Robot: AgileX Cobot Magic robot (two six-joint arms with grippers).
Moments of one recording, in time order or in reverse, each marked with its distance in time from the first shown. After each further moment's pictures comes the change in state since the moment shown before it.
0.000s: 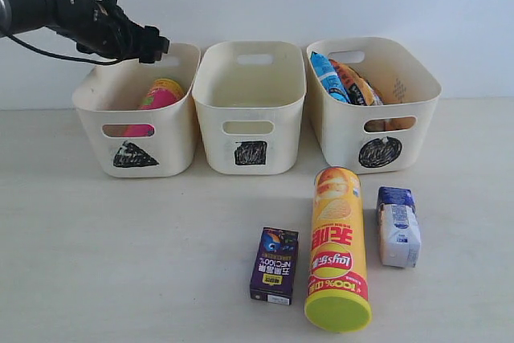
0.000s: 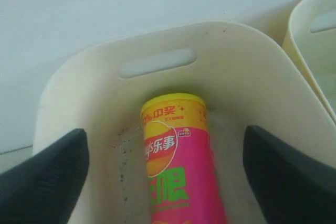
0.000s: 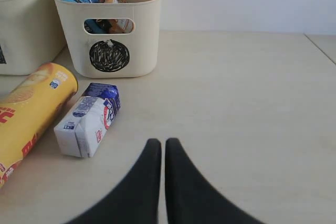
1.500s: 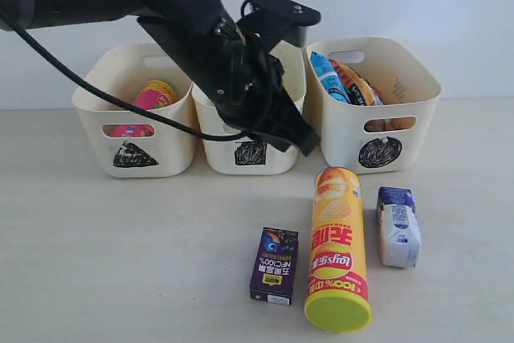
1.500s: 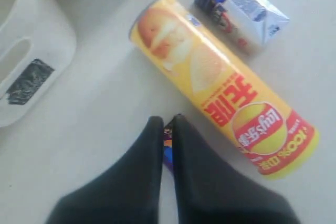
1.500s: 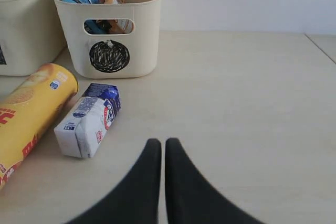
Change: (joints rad) left arm -0.521 -0.356 0.339 -0.203 0.384 0.270; right arm 0.000 0.000 0.000 0.000 0.000 0.004
